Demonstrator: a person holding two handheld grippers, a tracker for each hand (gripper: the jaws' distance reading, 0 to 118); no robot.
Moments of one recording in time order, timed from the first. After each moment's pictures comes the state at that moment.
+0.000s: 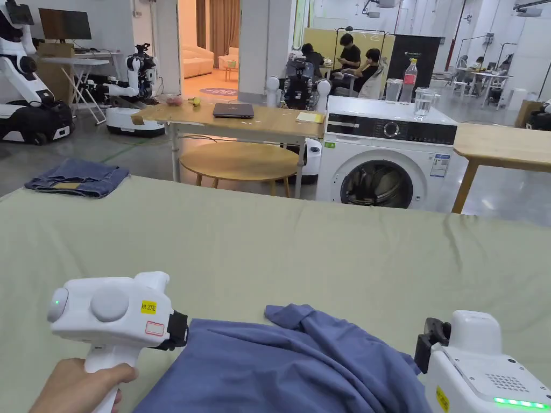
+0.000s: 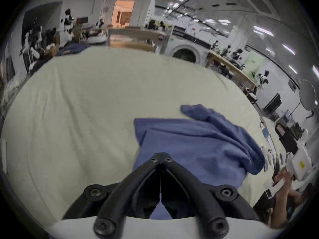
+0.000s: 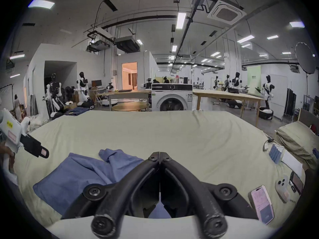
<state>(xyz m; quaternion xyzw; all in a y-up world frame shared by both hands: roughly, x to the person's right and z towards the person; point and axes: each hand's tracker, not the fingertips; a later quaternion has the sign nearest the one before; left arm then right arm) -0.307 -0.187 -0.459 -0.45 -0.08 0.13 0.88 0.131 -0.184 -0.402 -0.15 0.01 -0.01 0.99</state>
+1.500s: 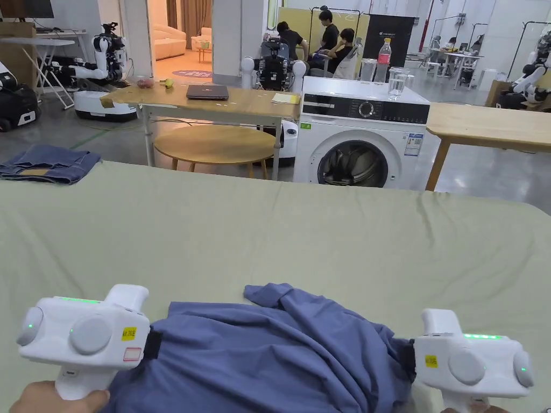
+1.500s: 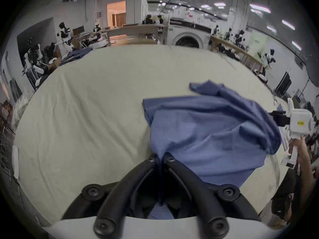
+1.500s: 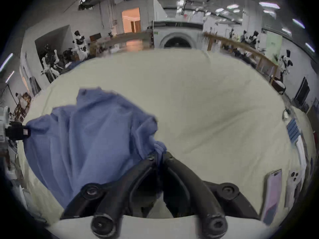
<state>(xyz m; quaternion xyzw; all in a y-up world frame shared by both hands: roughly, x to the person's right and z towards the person) -0.284 -0.200 -0.419 -0.42 -0.05 0.04 0.90 0.191 -0.239 -0.470 -0.37 0.04 -0.01 0.93</state>
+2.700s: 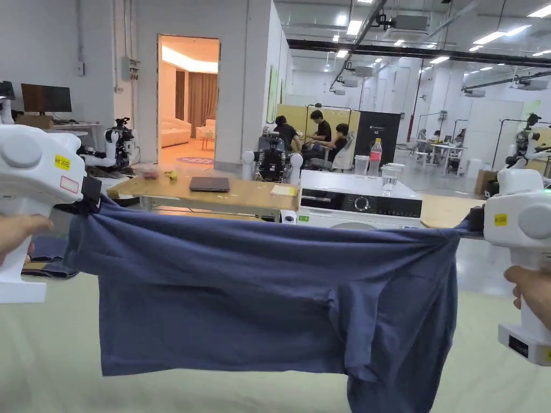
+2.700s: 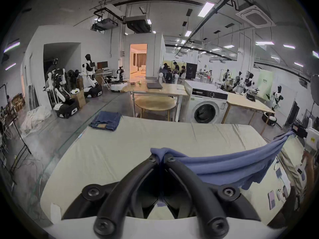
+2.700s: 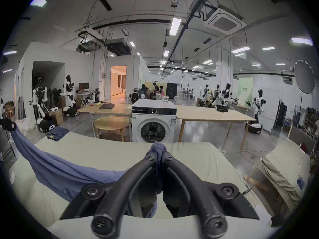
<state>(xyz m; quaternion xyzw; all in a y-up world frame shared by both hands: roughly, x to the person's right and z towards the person) -0.401 0.103 -0.535 -0.24 0.03 0.05 0.97 0.215 0.088 -0.566 -0.13 -0.05 0.02 0.99</state>
